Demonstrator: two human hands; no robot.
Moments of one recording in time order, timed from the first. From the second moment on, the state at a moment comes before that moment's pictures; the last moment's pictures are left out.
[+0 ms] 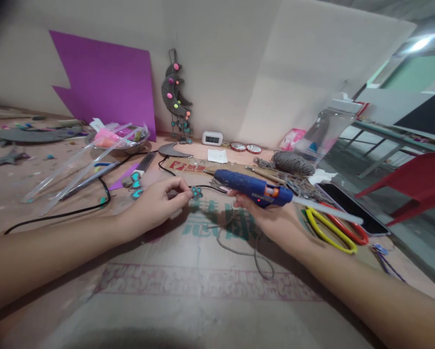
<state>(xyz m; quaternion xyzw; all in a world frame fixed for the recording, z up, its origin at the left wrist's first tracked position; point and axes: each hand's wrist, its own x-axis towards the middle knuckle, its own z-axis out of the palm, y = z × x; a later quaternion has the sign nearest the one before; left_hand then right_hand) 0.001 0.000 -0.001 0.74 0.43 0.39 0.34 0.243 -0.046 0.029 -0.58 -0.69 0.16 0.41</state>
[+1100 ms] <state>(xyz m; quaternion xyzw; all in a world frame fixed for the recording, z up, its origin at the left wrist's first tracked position) -0.001 -0.001 0.002 0.79 0.41 0.35 0.29 0.235 -0.056 0.022 -0.57 -0.74 0.15 0.32</state>
